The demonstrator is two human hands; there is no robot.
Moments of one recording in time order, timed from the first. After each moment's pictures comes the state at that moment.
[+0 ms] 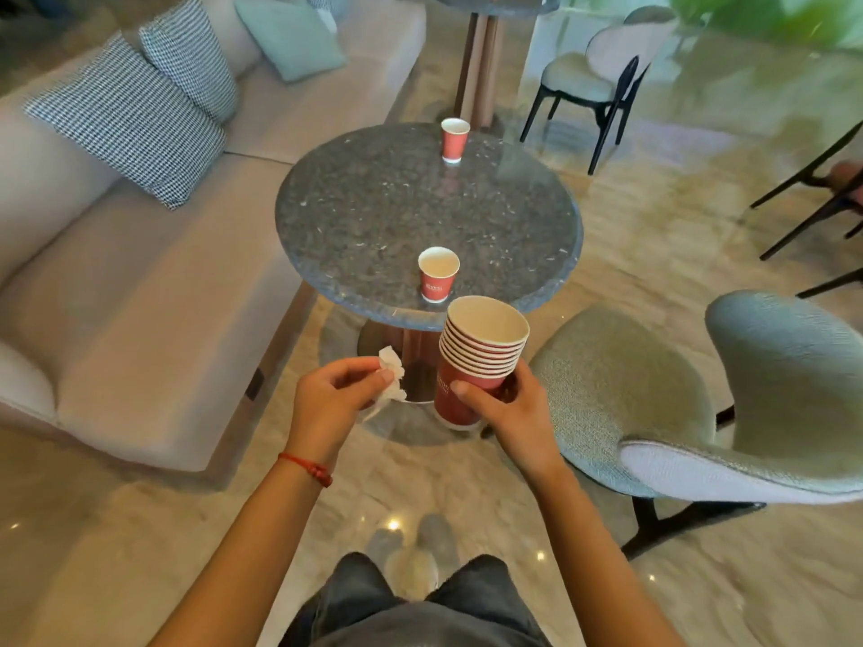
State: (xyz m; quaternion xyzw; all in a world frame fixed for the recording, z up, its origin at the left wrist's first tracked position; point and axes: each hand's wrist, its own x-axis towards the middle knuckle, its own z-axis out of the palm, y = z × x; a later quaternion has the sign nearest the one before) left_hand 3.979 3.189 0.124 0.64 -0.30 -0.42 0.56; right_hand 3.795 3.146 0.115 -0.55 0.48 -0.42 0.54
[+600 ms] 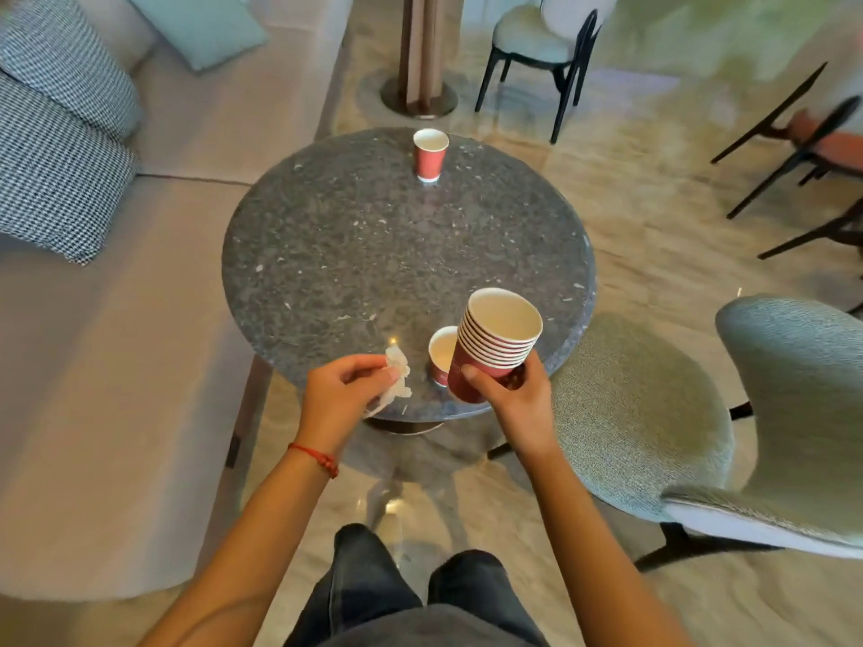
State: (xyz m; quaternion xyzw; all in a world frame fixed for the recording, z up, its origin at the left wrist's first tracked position) left_hand 4.074 2.972 0.095 0.63 -0.33 -0.50 0.50; right_hand 3.881 2.952 0.067 -0.47 0.58 -0.48 0.46
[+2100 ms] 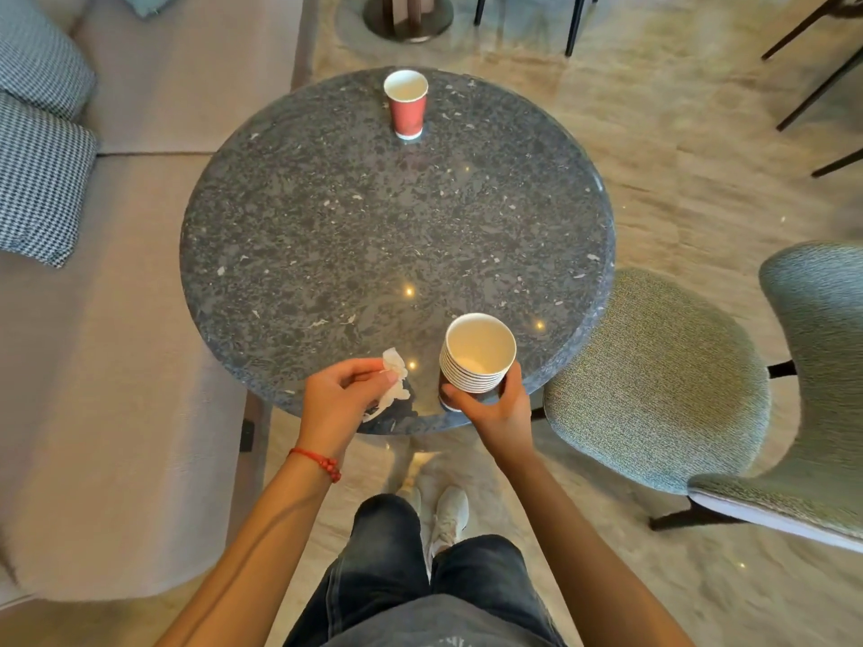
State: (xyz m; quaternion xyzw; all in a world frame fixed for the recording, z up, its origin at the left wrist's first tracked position) left_hand 4.052 2.911 0.067 0.69 -0.30 -0.52 0.41; right_hand 3.874 2.911 -0.009 -0.45 0.65 -0.41 0.46
